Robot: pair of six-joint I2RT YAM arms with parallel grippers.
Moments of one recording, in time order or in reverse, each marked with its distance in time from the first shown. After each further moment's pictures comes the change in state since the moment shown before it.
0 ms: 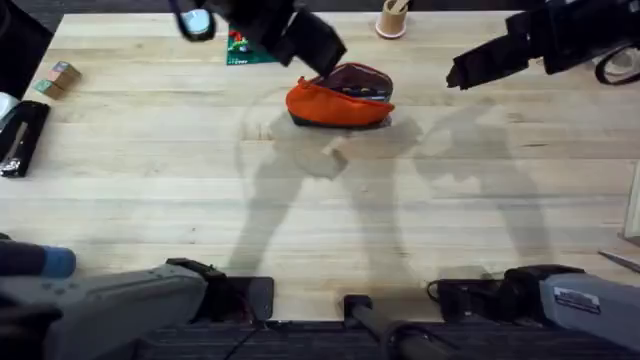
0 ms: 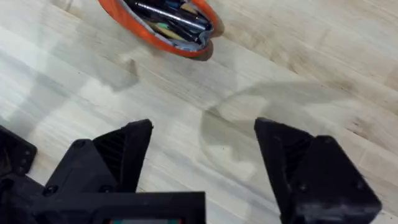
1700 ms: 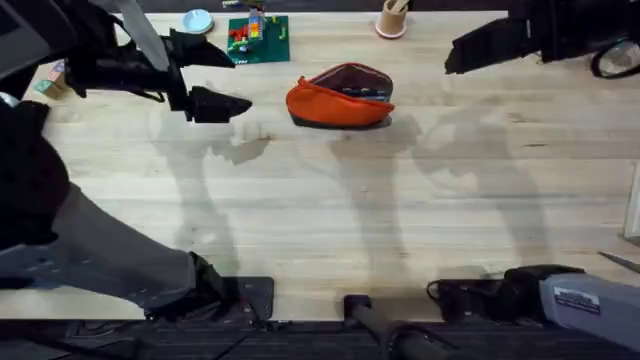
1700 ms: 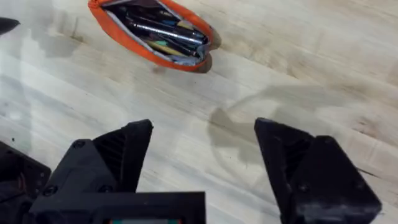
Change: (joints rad) left arm 0.719 0.341 -0.376 0.181 0.866 1.122; right arm 0.000 0.000 0.000 0.050 0.000 0.105
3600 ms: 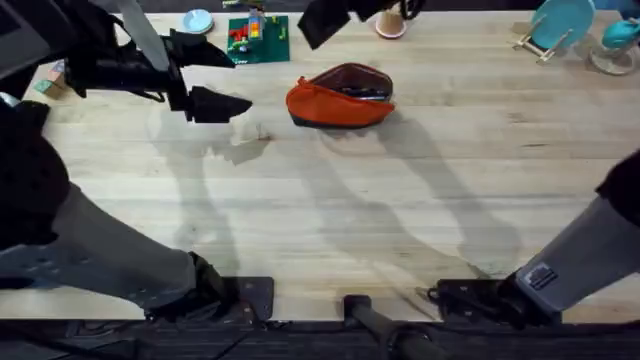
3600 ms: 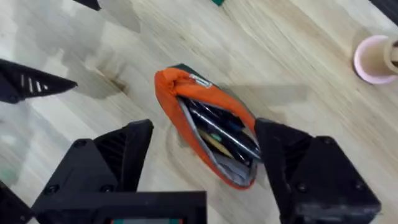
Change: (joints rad) left arm 0.000 0.000 0.000 0.000 0.000 0.000; right arm 0.467 0.578 0.564 0.069 0.195 0.048
